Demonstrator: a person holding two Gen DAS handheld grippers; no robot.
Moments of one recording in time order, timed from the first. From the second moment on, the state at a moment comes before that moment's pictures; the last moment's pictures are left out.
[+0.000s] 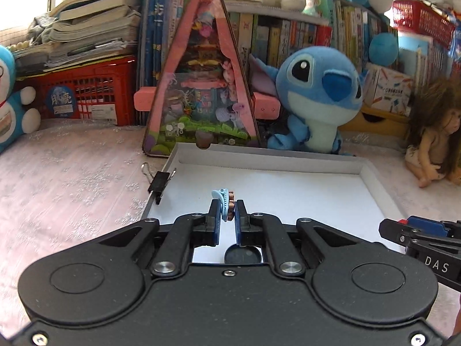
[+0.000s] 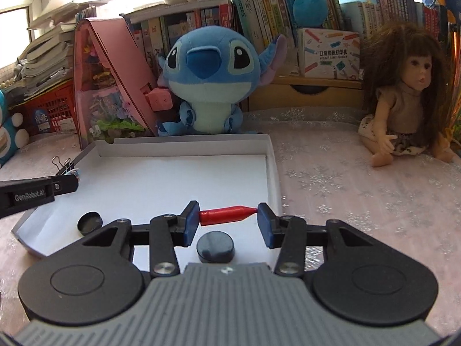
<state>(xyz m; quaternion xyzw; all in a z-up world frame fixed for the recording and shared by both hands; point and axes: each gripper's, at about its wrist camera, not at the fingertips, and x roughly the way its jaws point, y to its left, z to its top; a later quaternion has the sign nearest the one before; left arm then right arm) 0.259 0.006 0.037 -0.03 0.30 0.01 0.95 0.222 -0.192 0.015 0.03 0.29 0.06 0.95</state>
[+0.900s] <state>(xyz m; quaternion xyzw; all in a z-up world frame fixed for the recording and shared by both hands) 0.283 -0.008 -0.001 -0.01 0.31 0.01 0.95 0.249 -0.170 -0.010 -0.01 0.32 0.04 0.95</state>
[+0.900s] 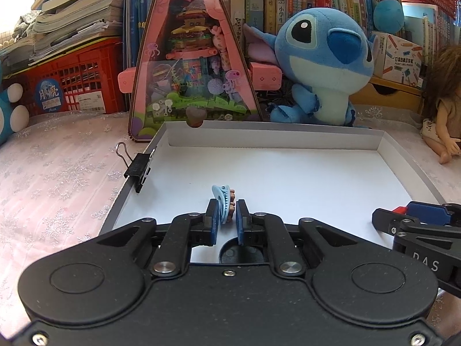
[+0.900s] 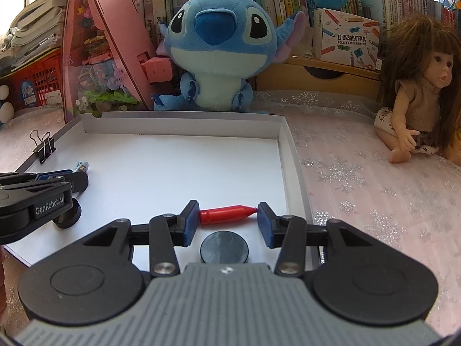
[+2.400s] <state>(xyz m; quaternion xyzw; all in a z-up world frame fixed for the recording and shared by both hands) 0.084 -0.004 0.033 0.01 0.25 -0.08 0.96 0.068 -0.202 0.012 -0.04 0.25 0.08 0.97</state>
